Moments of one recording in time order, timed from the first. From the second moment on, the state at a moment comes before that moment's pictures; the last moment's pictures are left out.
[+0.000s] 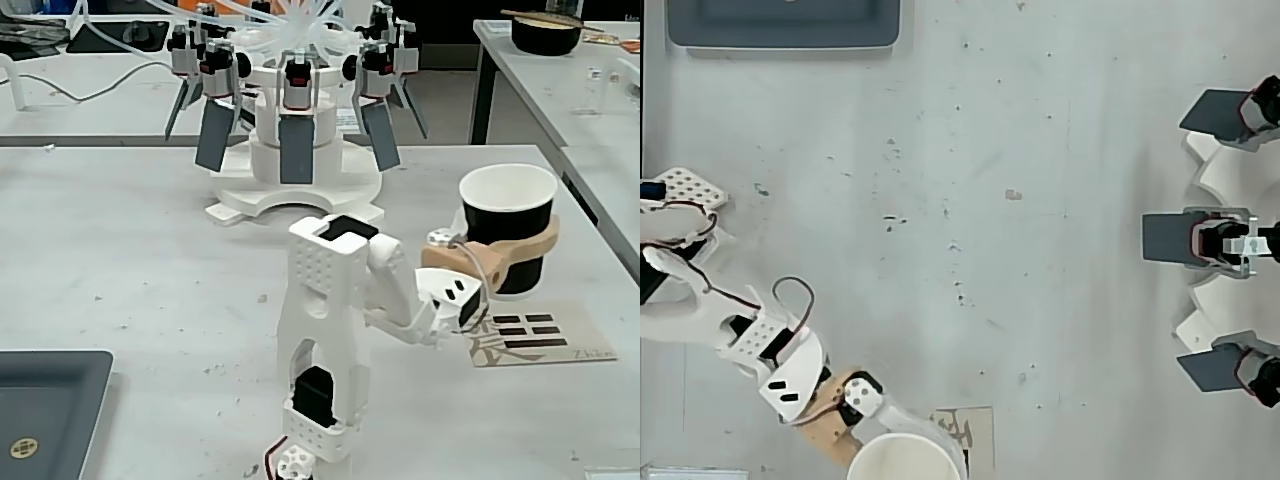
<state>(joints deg) 37.9 88.3 140.9 -68.4 -88.4</state>
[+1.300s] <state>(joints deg) 40.8 56.3 115.2 -69.5 -82.7</state>
